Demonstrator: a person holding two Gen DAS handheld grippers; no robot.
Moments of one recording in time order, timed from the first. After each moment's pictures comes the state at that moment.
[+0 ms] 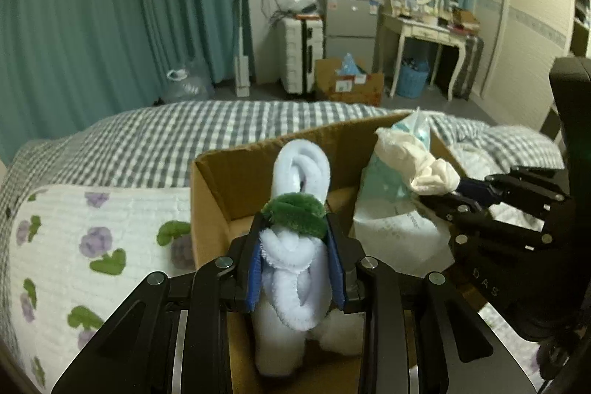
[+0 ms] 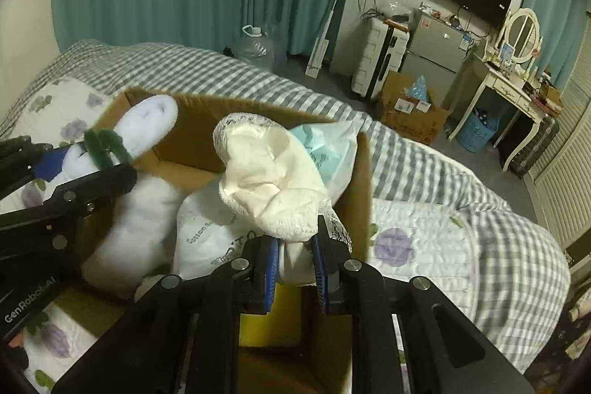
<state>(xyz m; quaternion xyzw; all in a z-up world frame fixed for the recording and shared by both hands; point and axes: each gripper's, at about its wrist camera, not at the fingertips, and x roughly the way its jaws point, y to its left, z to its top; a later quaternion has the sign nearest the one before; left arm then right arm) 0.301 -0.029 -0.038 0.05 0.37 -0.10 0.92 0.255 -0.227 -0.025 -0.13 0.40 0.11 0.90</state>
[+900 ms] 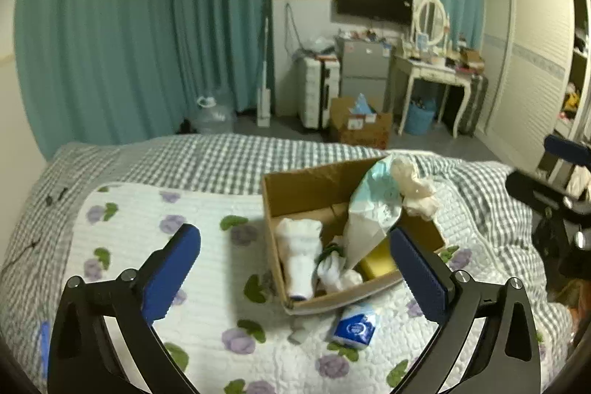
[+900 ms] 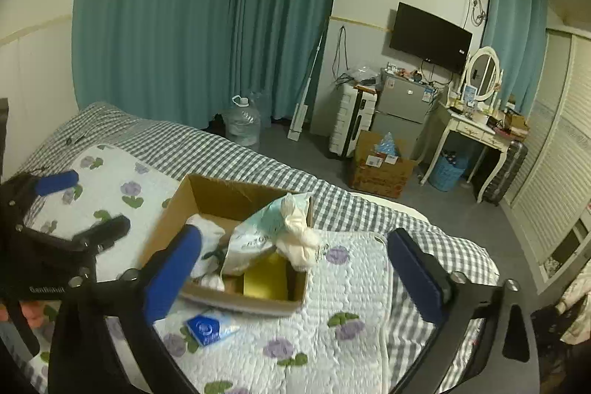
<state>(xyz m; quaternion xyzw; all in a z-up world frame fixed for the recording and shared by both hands) 0.174 0.014 0.059 0.01 0.30 -0.06 0.95 0.098 -0.250 0.134 -0.12 0.28 0.09 0.95</state>
